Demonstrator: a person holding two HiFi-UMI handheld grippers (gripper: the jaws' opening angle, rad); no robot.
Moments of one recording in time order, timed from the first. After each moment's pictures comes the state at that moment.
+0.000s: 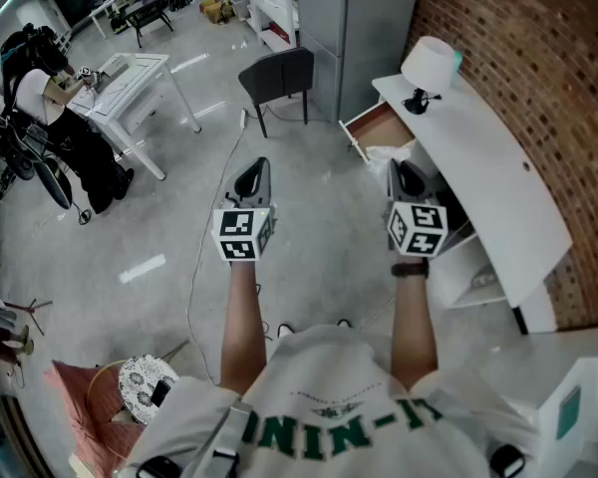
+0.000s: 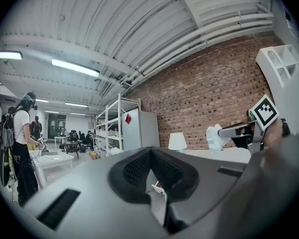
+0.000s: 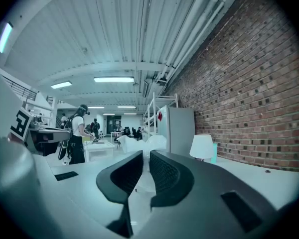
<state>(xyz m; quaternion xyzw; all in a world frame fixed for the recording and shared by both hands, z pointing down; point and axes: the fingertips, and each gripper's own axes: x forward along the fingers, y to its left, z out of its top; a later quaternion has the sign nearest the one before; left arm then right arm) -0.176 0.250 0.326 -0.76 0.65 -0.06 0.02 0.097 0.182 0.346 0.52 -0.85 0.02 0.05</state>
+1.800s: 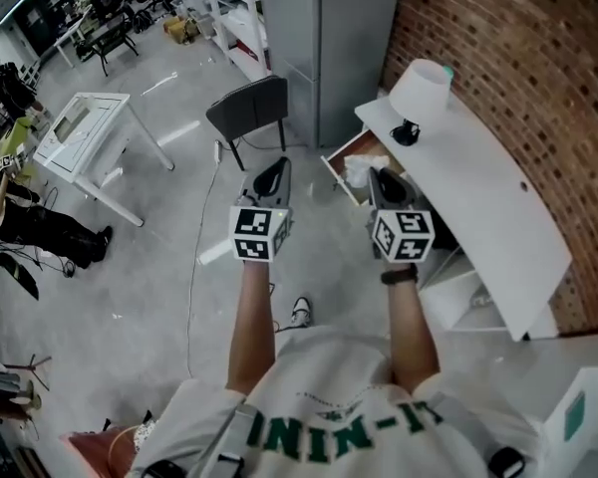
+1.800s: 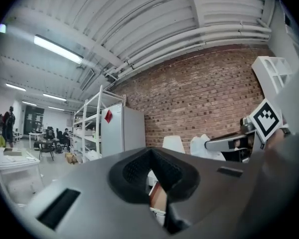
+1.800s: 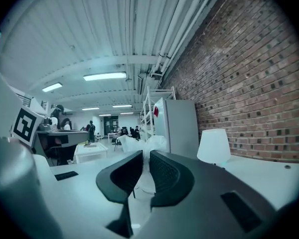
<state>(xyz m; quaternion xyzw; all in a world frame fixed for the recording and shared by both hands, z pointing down) -0.135 -0.015 0.326 -0.82 0.56 -0.05 0.03 0.054 -0.031 0.359 0.53 -0.85 0.06 0.03</state>
